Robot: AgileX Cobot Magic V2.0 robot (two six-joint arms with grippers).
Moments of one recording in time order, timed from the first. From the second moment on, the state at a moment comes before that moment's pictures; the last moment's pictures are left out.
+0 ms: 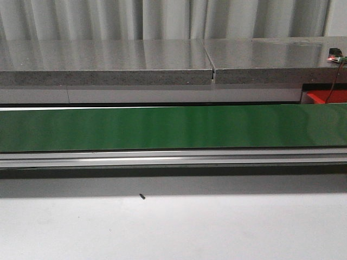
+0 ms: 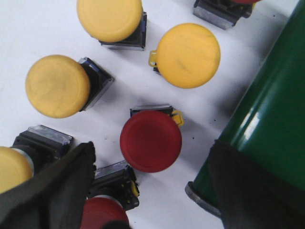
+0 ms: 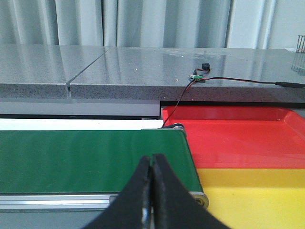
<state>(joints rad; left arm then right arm) 0.43 1.70 -1.22 0.02 0.88 -0.10 -0.07 -0.01 0.03 -0.06 0.02 0.10</state>
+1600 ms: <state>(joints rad) 0.46 1.81 -1.24 -0.02 0.83 -0.08 -0.07 -0.01 0.03 -0.06 0.02 0.10</state>
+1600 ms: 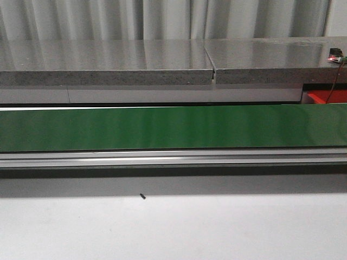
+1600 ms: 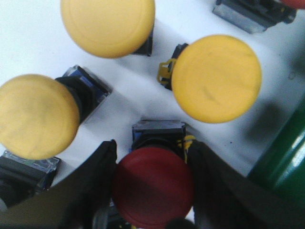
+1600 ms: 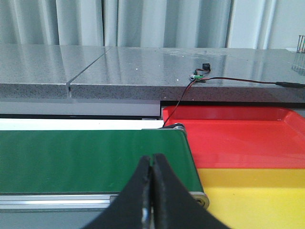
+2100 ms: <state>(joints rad) 0.41 1.52 -1.24 -0.02 0.92 -0.07 -0.07 -0.01 0.03 -0.06 0.02 0.10</state>
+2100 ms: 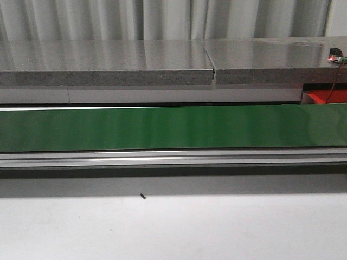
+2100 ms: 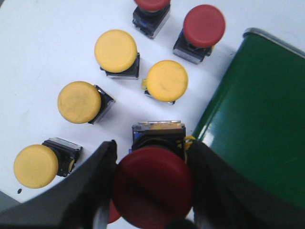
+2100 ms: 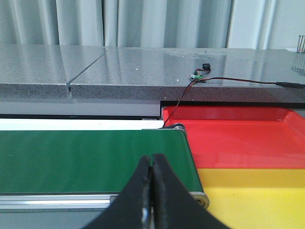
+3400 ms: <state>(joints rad) 0.21 1.58 -1.24 -0.12 0.90 -0.03 -0.07 -0.01 0.03 -0.06 0.02 0.10</state>
